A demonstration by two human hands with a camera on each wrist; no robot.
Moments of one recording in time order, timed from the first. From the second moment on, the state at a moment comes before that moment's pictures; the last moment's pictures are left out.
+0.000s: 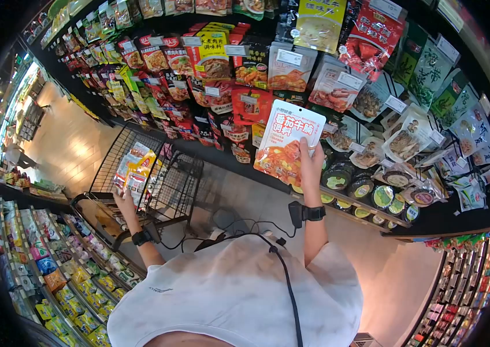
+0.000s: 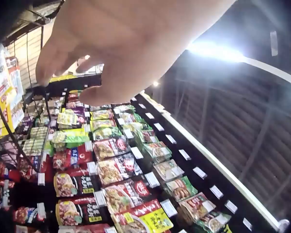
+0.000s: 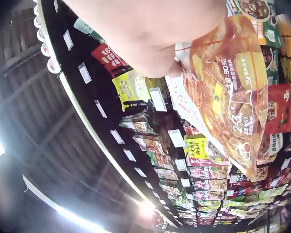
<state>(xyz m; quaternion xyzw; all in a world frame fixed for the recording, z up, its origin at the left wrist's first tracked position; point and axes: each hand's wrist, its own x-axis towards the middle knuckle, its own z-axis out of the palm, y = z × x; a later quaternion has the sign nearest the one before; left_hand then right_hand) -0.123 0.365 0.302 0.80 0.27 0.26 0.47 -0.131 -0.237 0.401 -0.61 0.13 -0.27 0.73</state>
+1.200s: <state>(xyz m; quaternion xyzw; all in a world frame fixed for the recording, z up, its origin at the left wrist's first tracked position) 0.152 -0.096 0.524 0.56 -0.49 0.01 0.67 0.017 -0.236 0.464 -0.70 0.22 -0.31 0.61</state>
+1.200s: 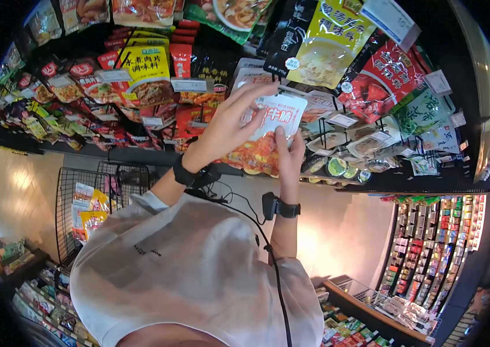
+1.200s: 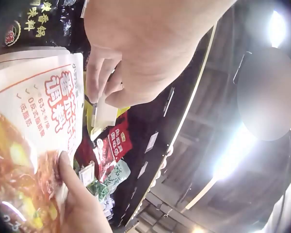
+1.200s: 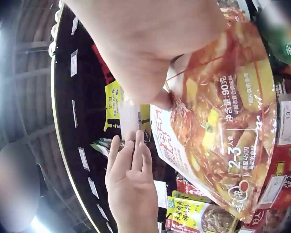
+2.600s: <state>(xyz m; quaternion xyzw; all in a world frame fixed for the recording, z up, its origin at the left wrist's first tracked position) 0.112 0.015 0.486 0.77 -0.42 0.02 0.47 0.039 -0.287 0.399 -0.76 0.13 -0.39 0.50</state>
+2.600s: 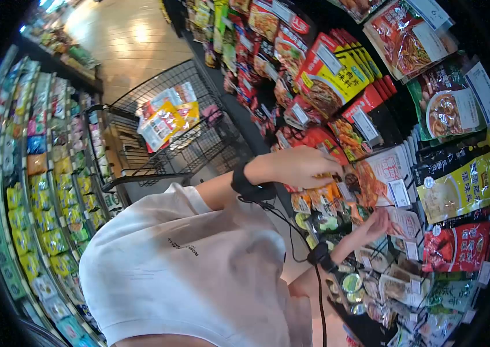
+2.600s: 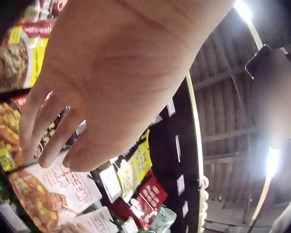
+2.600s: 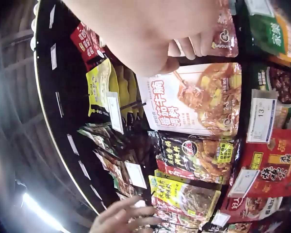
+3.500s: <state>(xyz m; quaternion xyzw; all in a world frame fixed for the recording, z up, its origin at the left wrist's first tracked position) -0.232 0.380 0.370 0.71 0.44 0.37 0.40 0.011 -0.096 0.354 -0.68 -0.07 0.13 0.71</state>
